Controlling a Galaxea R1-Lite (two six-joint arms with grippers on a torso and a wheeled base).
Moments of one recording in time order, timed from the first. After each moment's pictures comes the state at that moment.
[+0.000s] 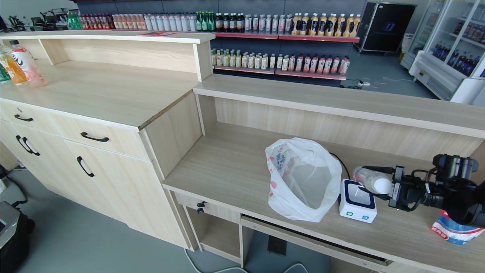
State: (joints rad) left arm 0.00 0.00 0.00 0.00 0.00 0.00; right arm -0.29 2.15 -0.74 -0.98 1.02 -1.56
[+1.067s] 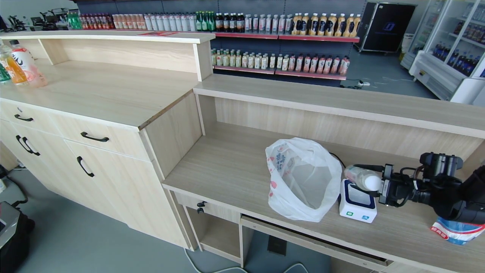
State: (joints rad) left arm 0.00 0.00 0.00 0.00 0.00 0.00; right arm -0.25 2.22 -0.82 -0.98 1.02 -1.53
